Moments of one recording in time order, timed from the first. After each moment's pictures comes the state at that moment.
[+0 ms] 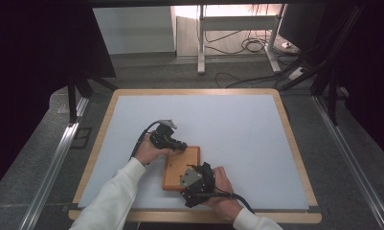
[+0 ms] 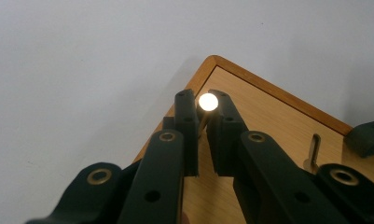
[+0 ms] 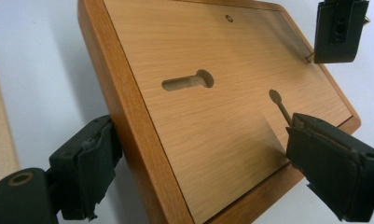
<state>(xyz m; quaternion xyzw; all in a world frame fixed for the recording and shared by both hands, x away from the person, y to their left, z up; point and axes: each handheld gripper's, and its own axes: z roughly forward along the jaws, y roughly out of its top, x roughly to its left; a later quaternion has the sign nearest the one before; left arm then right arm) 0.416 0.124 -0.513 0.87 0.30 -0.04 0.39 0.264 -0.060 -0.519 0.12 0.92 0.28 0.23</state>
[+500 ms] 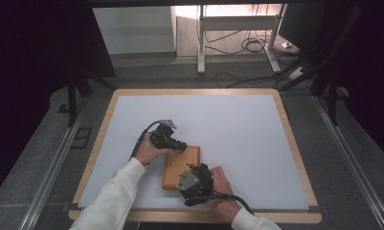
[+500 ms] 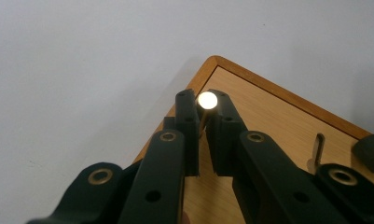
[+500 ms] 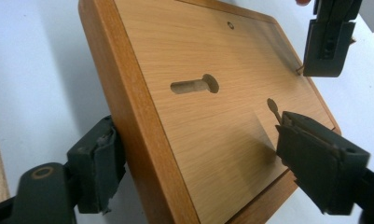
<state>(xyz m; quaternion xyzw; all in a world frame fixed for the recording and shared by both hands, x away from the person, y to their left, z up) 0.417 0.124 -0.514 0.87 0.30 -0.03 0.39 0.259 -0.056 -0.518 0.10 0.92 0.28 0.27</state>
